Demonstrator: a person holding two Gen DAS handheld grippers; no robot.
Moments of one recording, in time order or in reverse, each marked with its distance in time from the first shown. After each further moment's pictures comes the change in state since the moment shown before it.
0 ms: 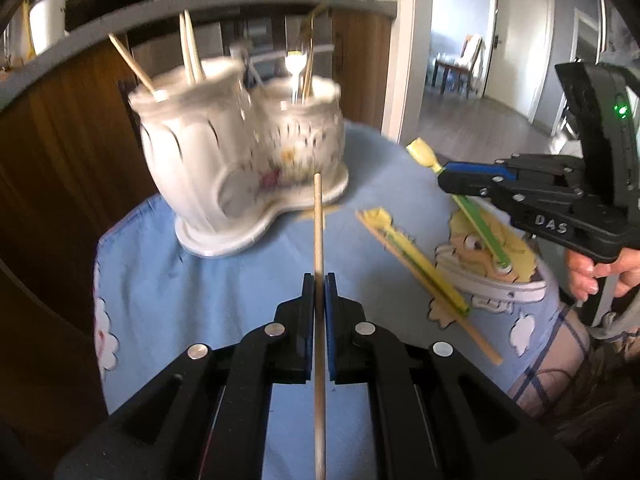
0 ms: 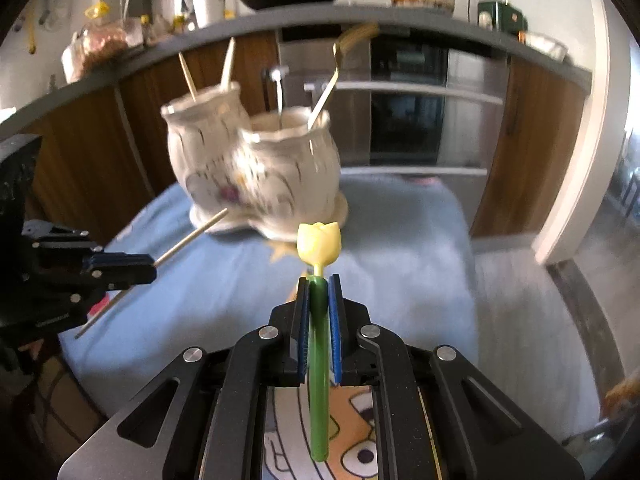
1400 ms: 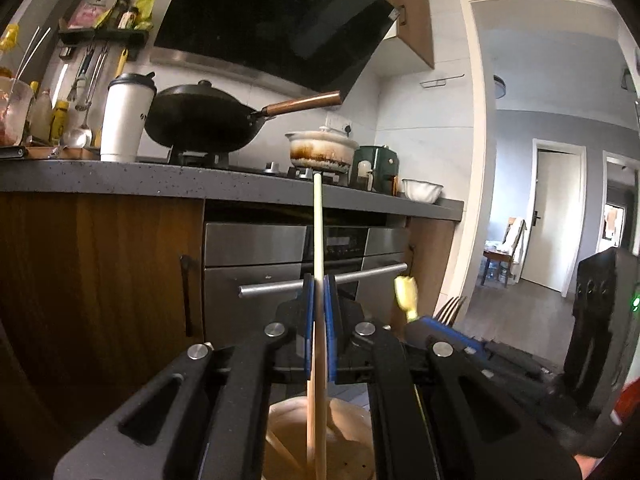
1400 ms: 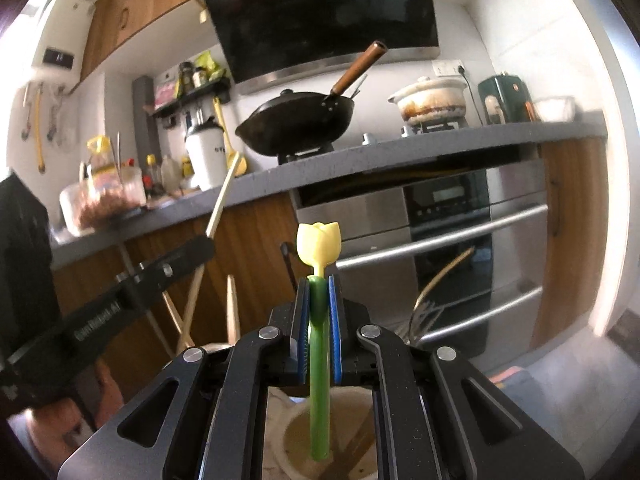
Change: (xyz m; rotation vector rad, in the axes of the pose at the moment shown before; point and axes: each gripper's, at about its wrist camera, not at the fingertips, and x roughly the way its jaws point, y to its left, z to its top) left arm 0.000 0.089 0.132 -0.222 -0.667 0.130; right arm 0.071 0.007 0.134 0.125 -0.451 0.112
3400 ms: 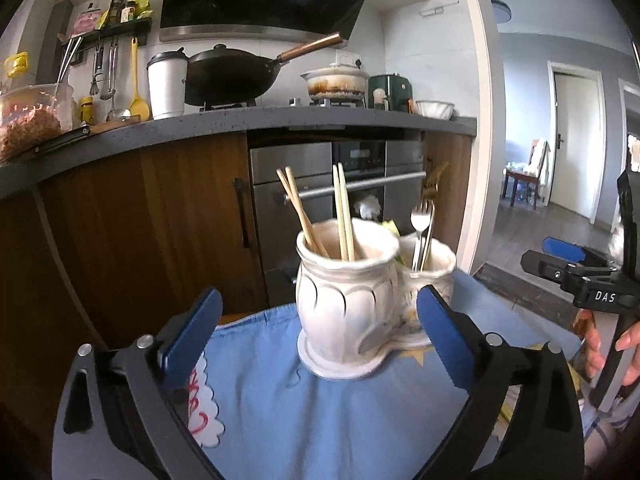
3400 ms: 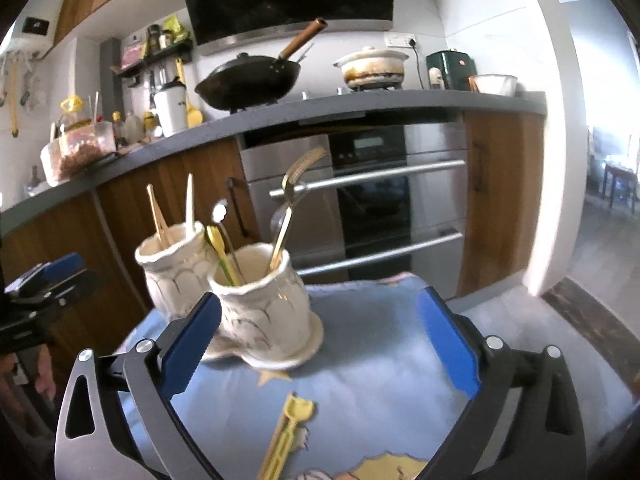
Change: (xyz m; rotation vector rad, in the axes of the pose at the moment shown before) left arm -0.106 -0.010 -0.053 0.137 0.261 0.145; right arm -0.122 -0.034 -0.043 -0.002 0.195 -0.193
